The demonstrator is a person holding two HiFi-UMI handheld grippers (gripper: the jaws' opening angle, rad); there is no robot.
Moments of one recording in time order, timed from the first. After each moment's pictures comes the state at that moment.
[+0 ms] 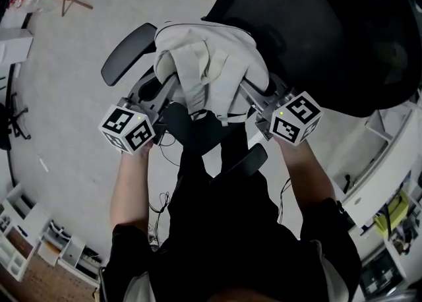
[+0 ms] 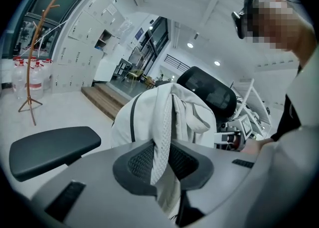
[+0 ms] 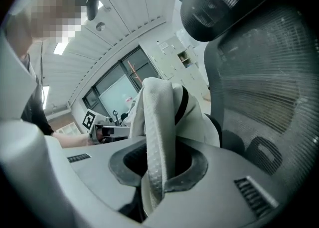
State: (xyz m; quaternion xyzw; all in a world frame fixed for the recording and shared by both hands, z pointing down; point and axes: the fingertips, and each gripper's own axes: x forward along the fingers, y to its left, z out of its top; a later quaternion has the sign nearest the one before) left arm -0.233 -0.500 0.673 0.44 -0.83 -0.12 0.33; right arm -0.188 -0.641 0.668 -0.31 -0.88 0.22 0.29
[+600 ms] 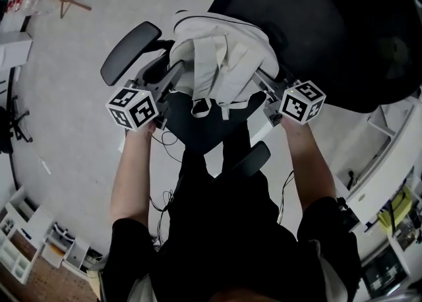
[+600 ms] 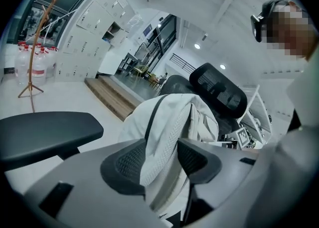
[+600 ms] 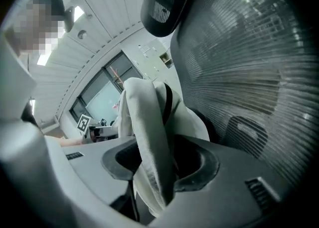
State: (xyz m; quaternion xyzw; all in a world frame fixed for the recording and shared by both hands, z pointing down) left arm -0.267 -0.471 0.707 0.43 -0.82 -0.15 0.36; right arm -0.201 -0.659 0.724 -0.24 -0.88 0.28 0.31
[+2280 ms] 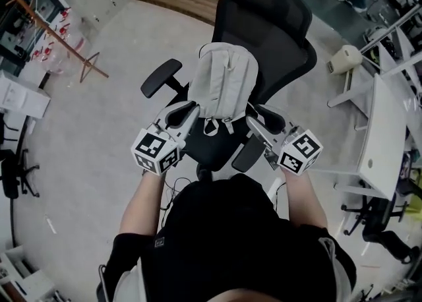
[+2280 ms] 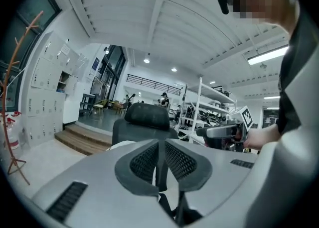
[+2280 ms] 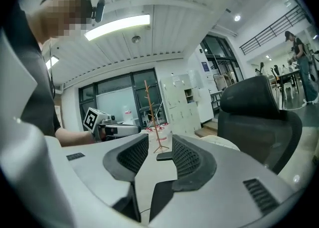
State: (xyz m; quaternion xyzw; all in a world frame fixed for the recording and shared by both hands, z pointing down) left arm -0.059 -0.360 0.418 0.58 -0.80 -0.03 0.13; right arm 0.024 -0.478 0.416 -0.24 -0.96 0.10 0.13
